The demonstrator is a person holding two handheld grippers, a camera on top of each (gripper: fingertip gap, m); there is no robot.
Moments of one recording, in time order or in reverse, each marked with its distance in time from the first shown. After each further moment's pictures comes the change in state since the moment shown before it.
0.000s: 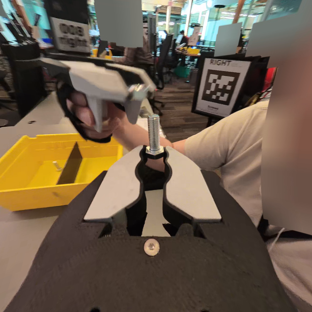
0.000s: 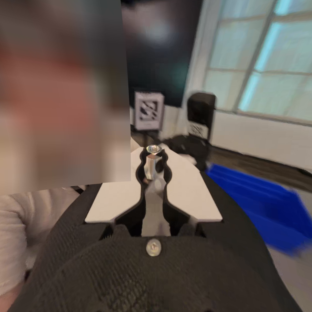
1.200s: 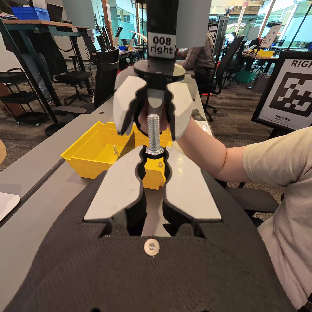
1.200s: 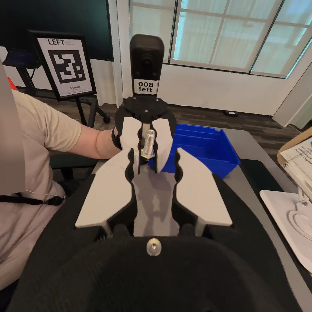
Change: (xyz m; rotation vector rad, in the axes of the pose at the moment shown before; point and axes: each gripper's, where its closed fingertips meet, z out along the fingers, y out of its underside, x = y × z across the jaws) left arm -0.071 0.008 -0.028 0.020 -0.350 -0.012; right arm 0.061 0.042 -0.002 -0.210 0.366 0.035
